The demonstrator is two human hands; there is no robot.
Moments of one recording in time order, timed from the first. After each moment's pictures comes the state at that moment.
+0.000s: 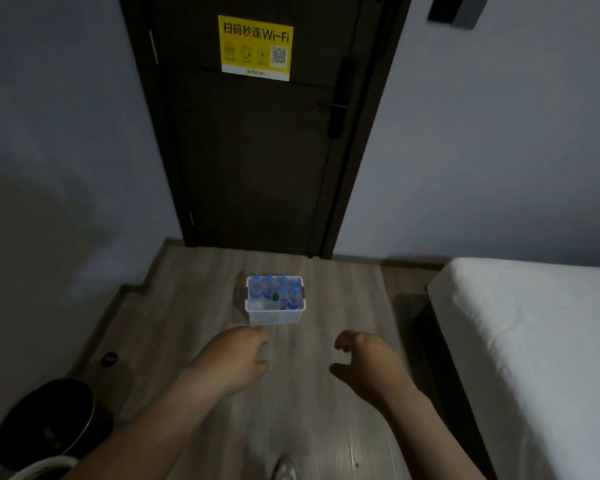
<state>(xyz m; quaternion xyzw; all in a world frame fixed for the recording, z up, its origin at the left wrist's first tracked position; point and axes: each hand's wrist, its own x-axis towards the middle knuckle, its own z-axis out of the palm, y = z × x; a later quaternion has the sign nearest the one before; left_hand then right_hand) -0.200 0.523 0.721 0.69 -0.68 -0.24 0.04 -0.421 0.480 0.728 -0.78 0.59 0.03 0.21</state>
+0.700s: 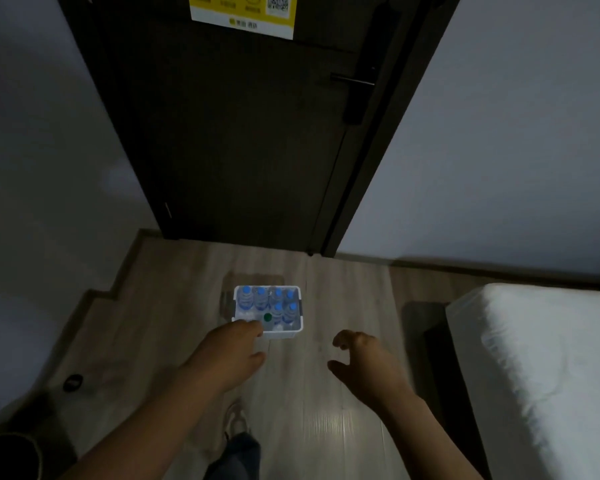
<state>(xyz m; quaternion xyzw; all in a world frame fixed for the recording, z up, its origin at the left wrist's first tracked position) -0.128 0.252 0.670 0.70 -0.65 -0.30 0.03 -0.356 0.204 0.668 -0.77 0.59 0.07 0.24</state>
